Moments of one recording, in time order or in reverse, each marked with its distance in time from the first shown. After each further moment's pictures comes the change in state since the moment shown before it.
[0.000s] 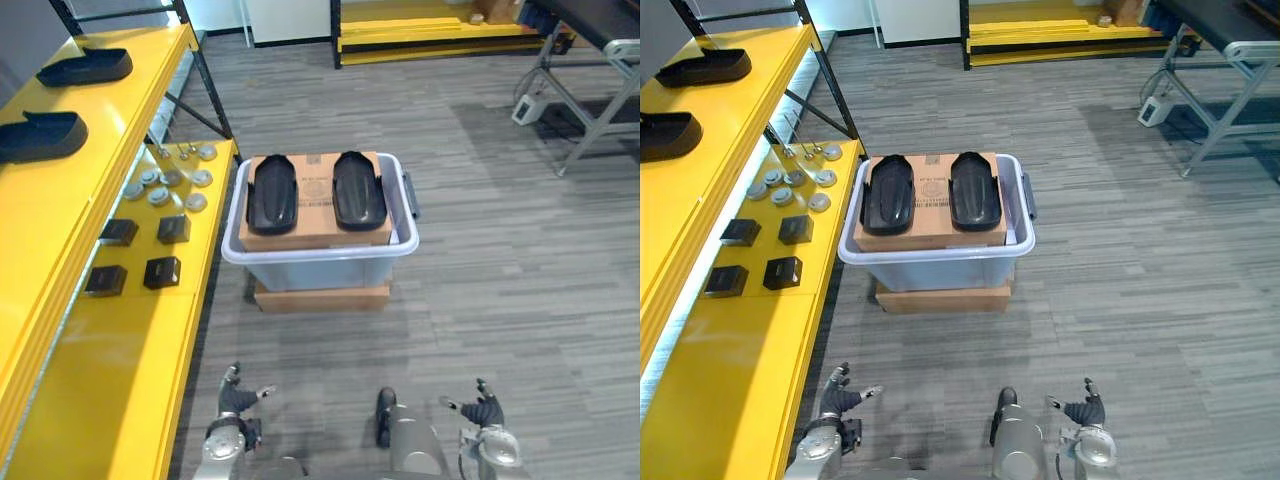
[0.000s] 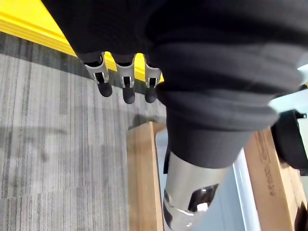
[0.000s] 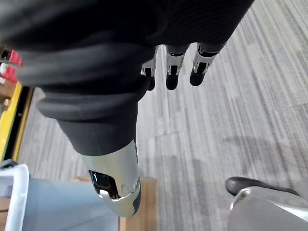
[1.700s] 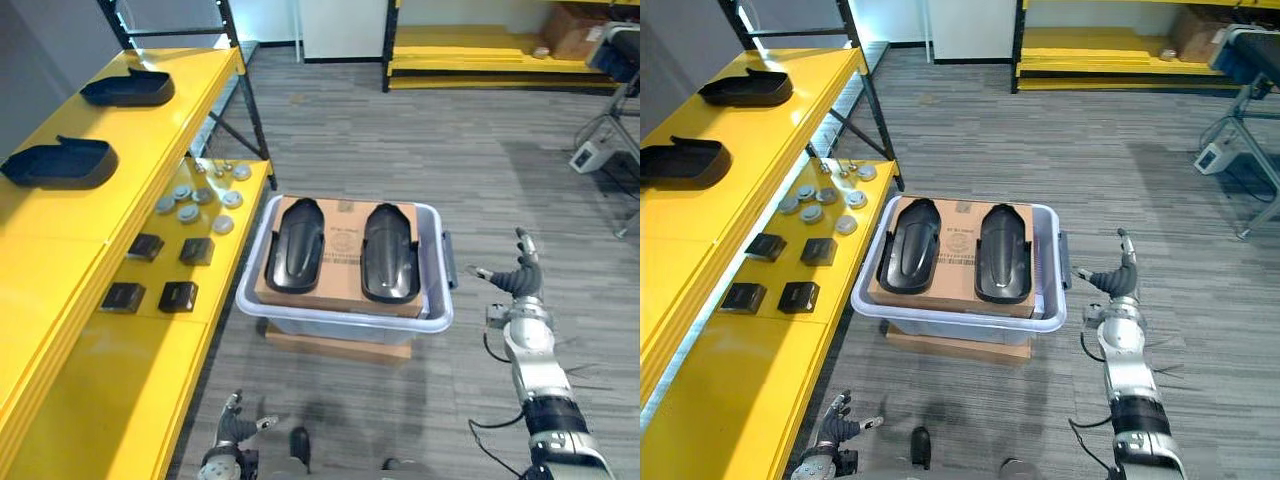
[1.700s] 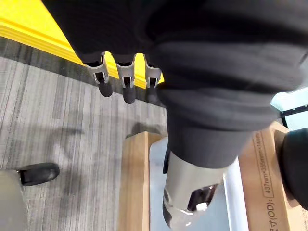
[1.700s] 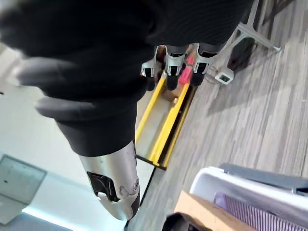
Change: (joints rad) left arm 0.073 0.067 -0.083 0.020 0.020 -0.033 -0.038; right arm -0.643 -0.234 0.049 0.004 -0.081 0.009 -0.115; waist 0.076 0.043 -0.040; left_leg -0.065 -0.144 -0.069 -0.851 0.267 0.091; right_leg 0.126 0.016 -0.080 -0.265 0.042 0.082
